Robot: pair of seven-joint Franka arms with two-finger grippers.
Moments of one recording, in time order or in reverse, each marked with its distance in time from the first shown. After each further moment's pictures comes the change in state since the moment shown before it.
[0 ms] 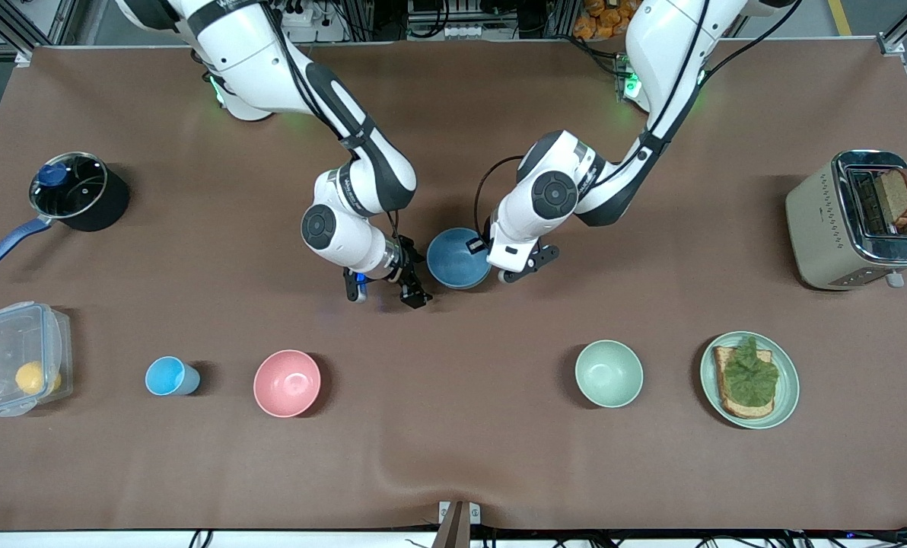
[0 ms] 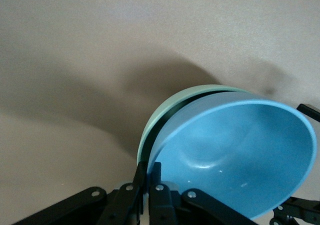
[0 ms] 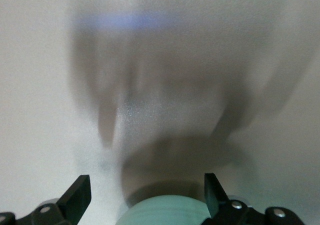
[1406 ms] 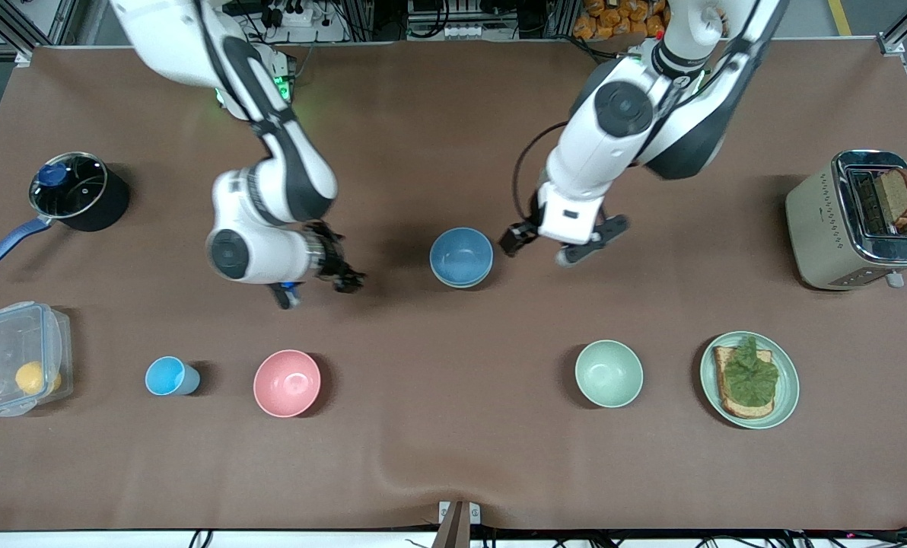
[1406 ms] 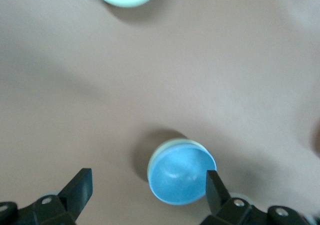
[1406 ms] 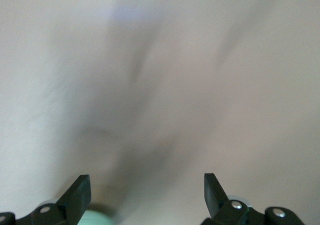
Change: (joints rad) left arm 0.121 -0.350 0.016 0.031 0.185 -0.232 -0.107; right arm -0.079 -0.243 -0.225 -0.021 -0.272 -0.672 -0.250
